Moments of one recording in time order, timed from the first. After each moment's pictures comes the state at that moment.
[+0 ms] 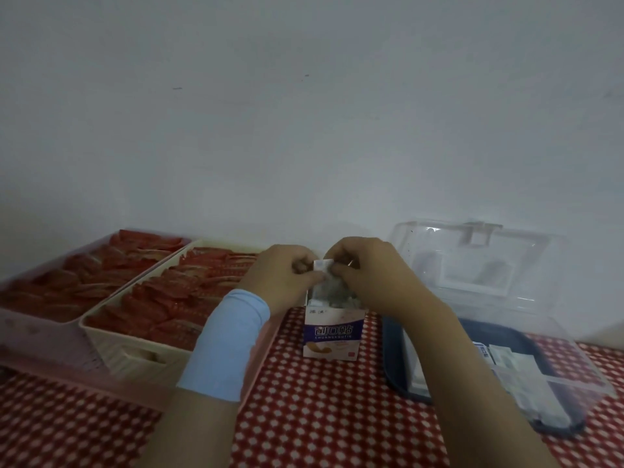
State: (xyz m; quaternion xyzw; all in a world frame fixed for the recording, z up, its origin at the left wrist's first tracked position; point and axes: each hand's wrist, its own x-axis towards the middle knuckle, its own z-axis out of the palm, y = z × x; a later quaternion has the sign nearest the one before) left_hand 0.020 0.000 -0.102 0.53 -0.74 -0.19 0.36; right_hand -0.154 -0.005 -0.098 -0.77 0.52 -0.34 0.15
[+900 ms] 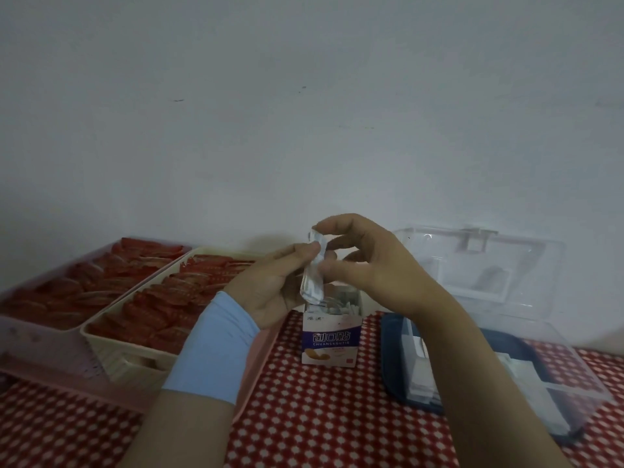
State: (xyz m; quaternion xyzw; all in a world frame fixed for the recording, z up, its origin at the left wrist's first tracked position) left_hand 0.018 0.011 -0.091 0.29 -0.46 -0.70 0.47; right_hand -0.158 0.022 -0.069 -0.76 0.38 -0.43 0.30
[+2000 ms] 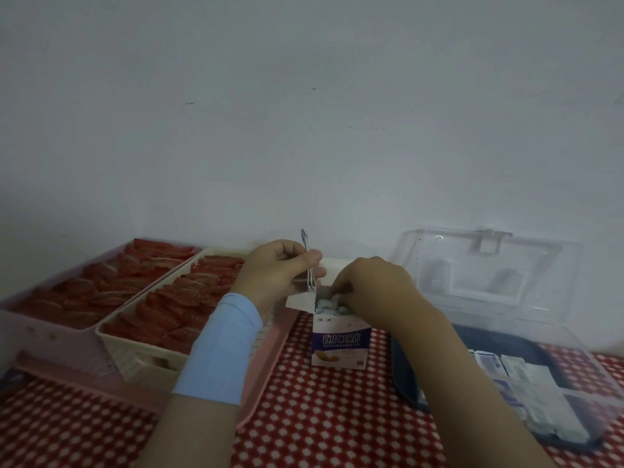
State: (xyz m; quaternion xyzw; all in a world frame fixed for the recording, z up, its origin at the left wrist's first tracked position) left_hand 0.029 -0.005 -0.101 0.42 -0.50 -0.51 0.56; right_hand -0.139 -0.001 -0.091 -0.80 0.59 -0.11 -0.02
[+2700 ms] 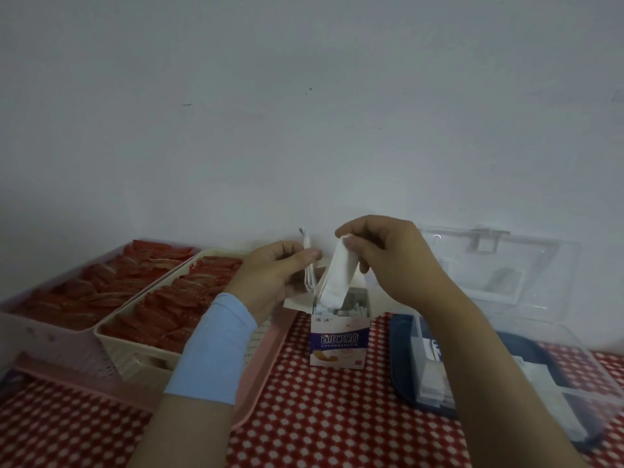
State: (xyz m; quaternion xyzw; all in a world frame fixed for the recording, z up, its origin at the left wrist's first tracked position) left_hand 0.030 0.004 -0.093 0.39 -0.50 -0.56 0.53; right_hand -0.162 0.006 -0.068 -0.73 0.44 -0.48 0.21
